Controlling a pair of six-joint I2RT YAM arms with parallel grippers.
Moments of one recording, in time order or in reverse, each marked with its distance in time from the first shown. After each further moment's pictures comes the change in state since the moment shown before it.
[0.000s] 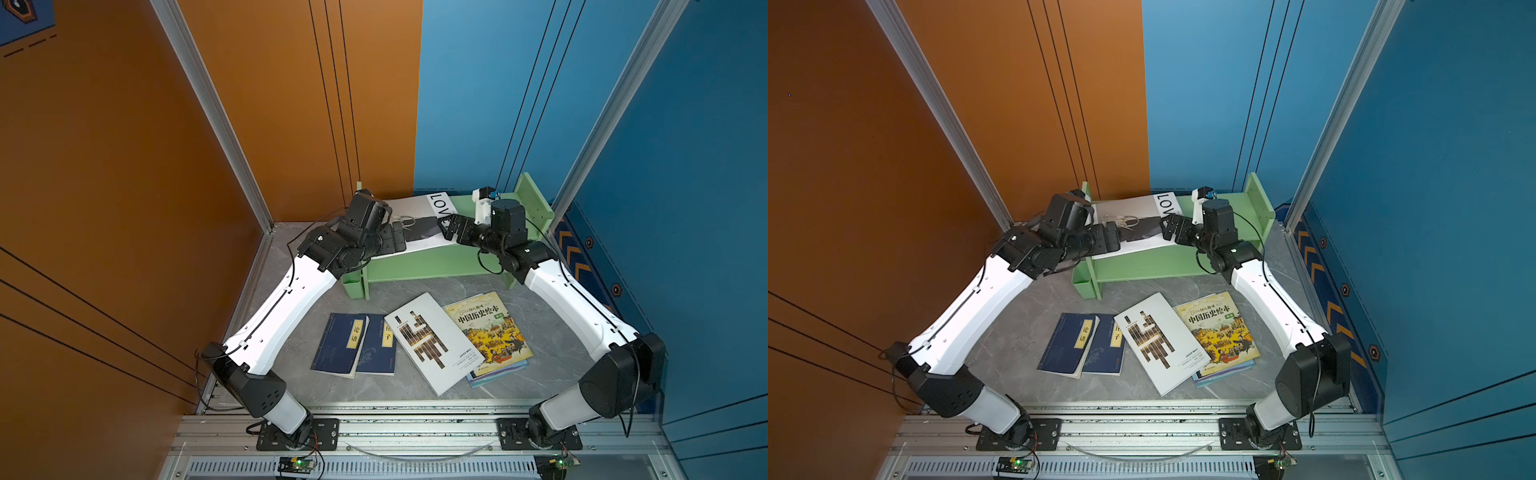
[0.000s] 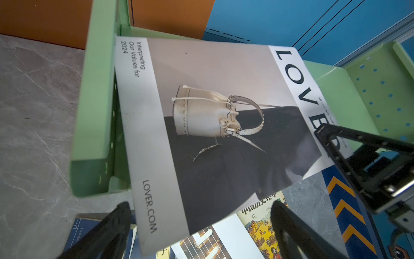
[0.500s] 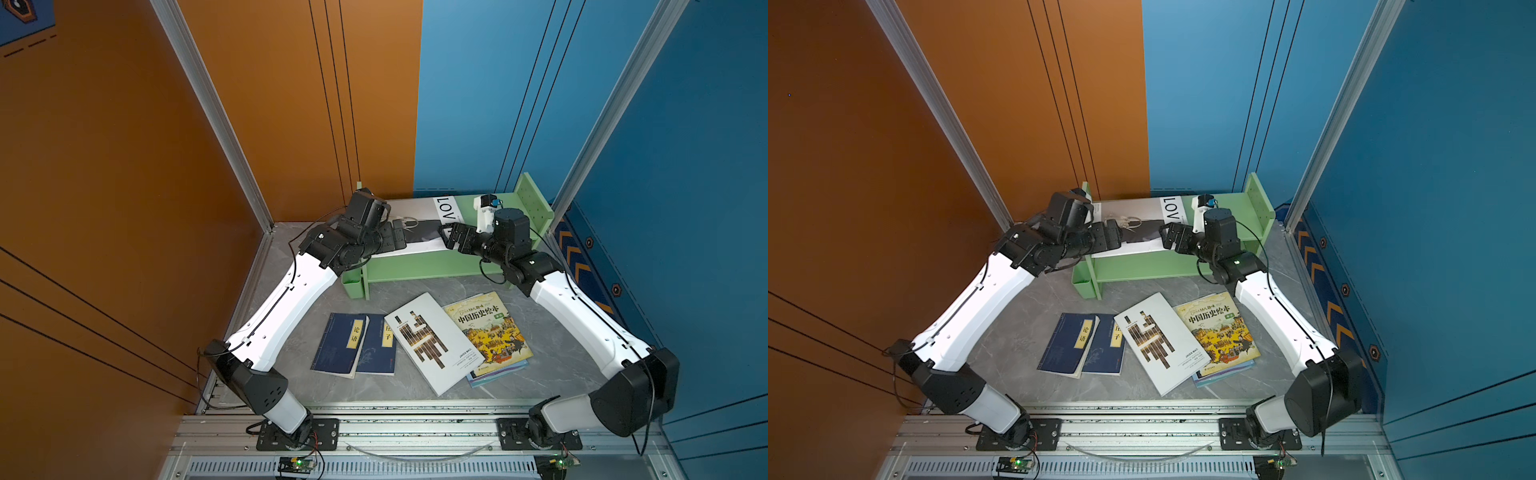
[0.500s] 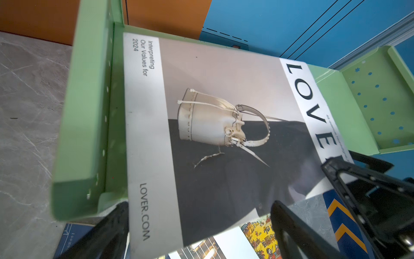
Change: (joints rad) left arm 0.019 0.025 -0.001 0.021 0.043 0.001; right arm 0.024 -0.118 -0.121 0.029 0.007 0.019
